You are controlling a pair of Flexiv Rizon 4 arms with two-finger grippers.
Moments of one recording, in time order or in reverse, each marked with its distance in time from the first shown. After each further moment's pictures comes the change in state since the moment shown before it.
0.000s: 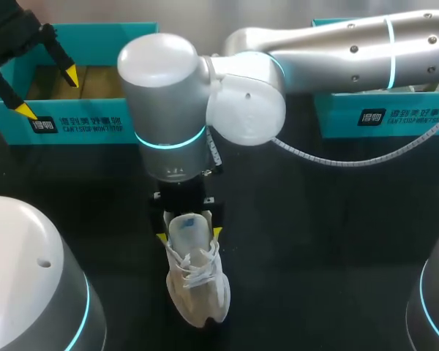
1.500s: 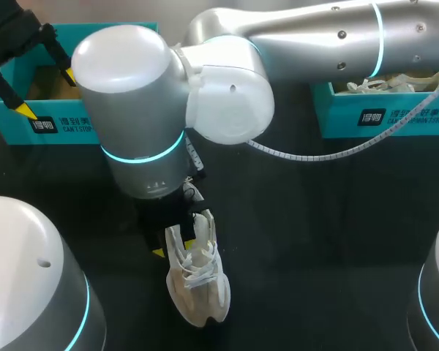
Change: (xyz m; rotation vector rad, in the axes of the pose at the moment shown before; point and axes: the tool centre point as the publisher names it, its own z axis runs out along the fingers) left arm 0.000 0.000 0.000 0.000 0.000 0.000; right arm 0.024 -0.061 -0.054 -0.043 -0.014 -0.188
